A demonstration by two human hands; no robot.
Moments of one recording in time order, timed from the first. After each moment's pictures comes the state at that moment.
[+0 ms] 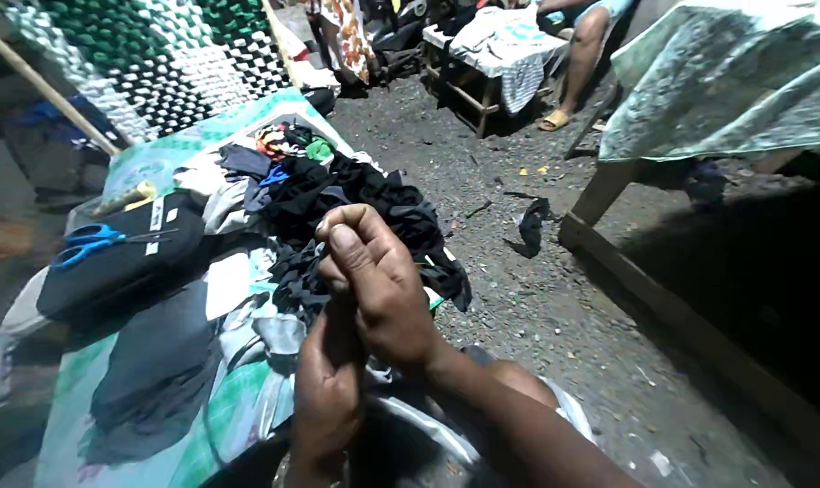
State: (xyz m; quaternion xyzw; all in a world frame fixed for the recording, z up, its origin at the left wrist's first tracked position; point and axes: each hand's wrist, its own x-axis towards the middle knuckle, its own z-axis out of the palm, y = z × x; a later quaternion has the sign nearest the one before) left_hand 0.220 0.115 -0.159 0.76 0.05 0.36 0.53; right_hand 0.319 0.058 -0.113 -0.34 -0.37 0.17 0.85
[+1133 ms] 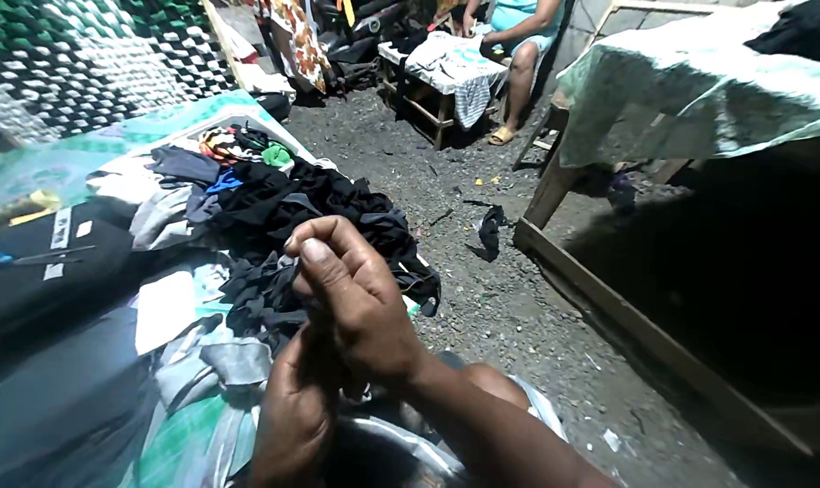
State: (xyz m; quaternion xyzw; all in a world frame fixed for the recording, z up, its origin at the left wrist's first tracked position) left_hand 0.217 0.135 -0.180 0.64 0.02 0.28 0.71; right_hand 0.317 0.063 -0.120 -0.42 -0.38 0.16 0.81
